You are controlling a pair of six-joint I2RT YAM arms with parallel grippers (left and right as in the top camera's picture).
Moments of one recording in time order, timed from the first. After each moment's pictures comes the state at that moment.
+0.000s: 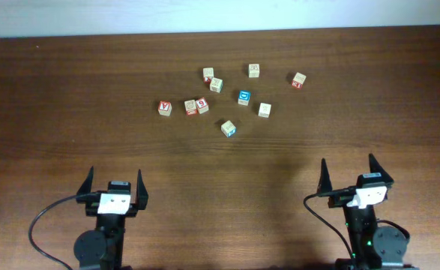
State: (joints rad) left arm 0.10 0.02 0.02 -0.06 0.08 0.29; right arm -0.08 0.01 0.08 0.00 -0.13 -0.10
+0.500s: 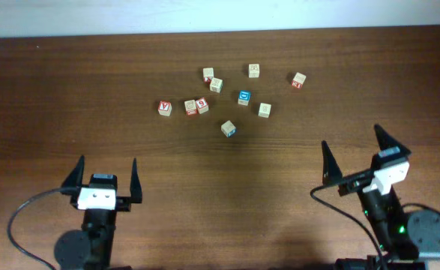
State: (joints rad) left arm 0.10 0.21 0.32 -0.12 0.14 0.18; right arm -0.08 0.40 0.54 -0.07 -0.35 -0.10
